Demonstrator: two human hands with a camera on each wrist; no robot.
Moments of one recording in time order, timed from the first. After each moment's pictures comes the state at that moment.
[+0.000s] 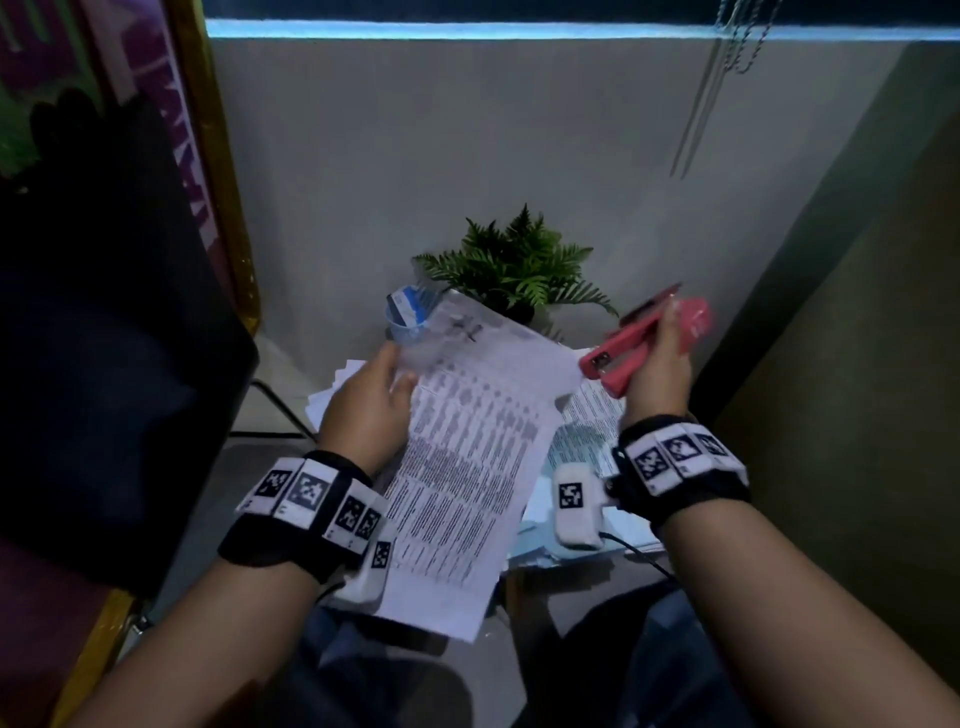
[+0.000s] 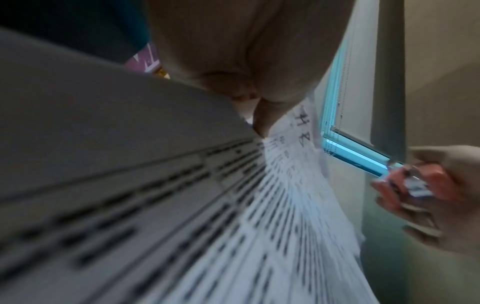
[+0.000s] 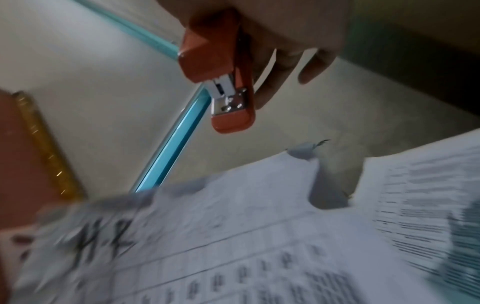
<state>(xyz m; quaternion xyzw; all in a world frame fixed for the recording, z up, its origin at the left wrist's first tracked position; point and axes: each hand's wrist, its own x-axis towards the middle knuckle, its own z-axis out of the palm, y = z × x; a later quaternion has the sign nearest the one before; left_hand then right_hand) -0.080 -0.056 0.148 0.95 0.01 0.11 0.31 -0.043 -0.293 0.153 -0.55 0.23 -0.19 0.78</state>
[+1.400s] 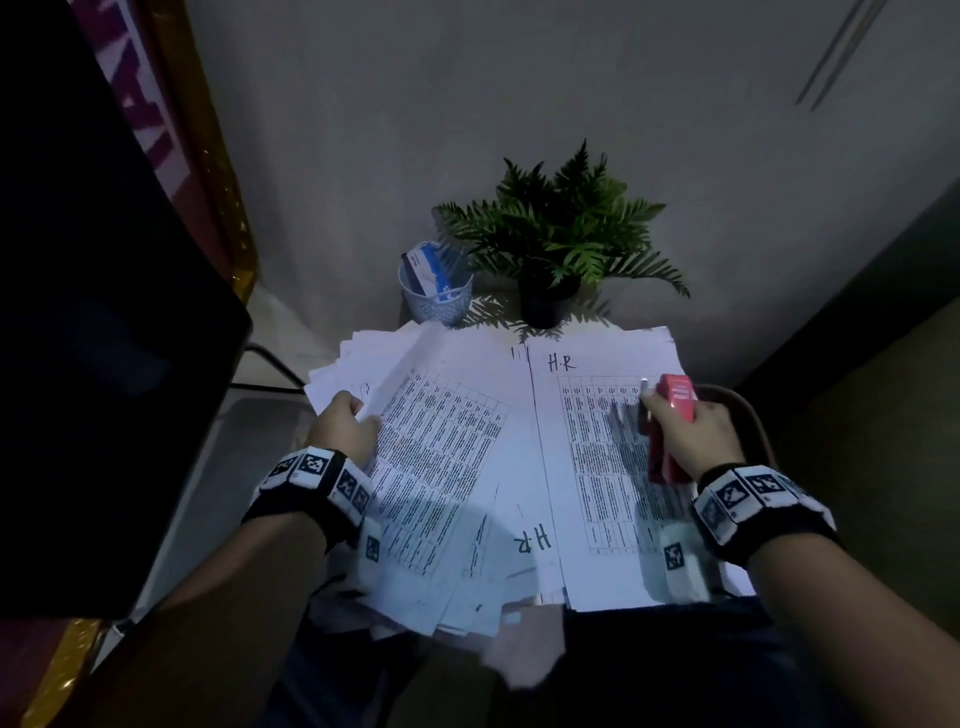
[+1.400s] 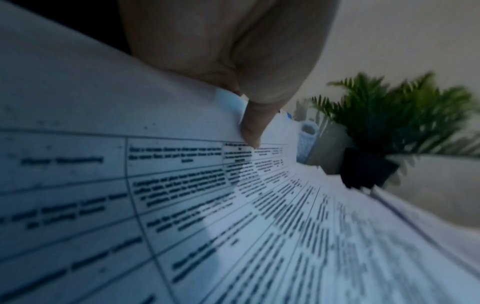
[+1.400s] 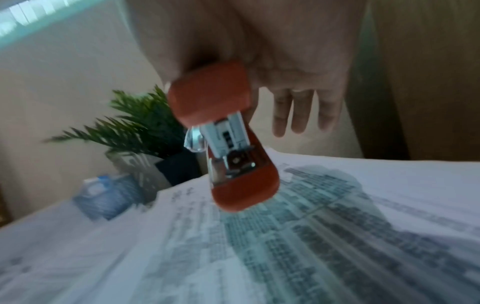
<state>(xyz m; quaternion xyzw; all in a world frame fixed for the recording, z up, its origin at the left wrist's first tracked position) -0.001 0.013 0.000 0.91 0.28 -0.04 0.29 0.020 -0.354 0.018 -0.88 0.23 0.07 0.40</state>
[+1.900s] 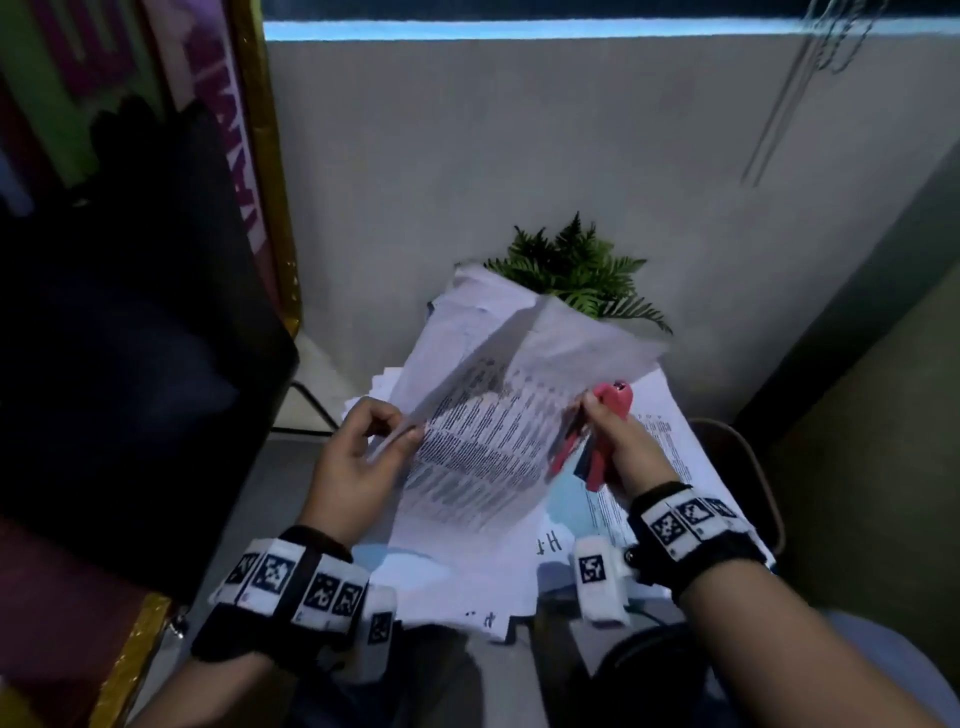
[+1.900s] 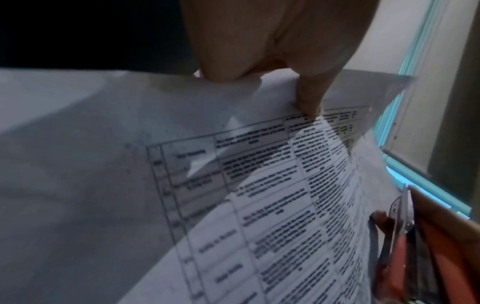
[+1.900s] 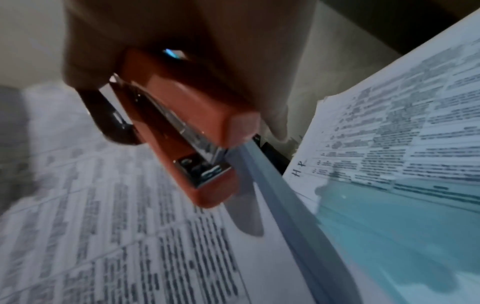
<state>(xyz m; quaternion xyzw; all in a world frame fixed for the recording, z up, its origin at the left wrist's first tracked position) -0.102 -0.012 0.106 0.78 -0.01 0.18 0.59 -0.041 -0.264 0.089 -0.61 0.06 0.13 0.78</state>
